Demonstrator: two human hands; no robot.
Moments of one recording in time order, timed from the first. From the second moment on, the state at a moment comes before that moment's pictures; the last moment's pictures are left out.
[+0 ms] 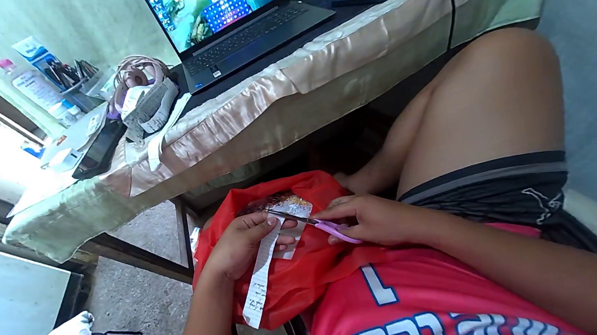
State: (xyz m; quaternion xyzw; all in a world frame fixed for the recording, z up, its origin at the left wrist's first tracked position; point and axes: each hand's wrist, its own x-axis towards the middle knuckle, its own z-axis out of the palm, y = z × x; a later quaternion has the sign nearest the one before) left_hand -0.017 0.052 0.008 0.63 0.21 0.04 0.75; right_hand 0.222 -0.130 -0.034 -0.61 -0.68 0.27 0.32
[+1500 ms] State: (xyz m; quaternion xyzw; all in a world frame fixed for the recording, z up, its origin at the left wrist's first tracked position) left_hand -0.016 0.051 0.009 0.64 0.21 0.05 0.74; right_hand 0.219 -0.130 -0.033 -0.61 -0.67 0.27 0.32
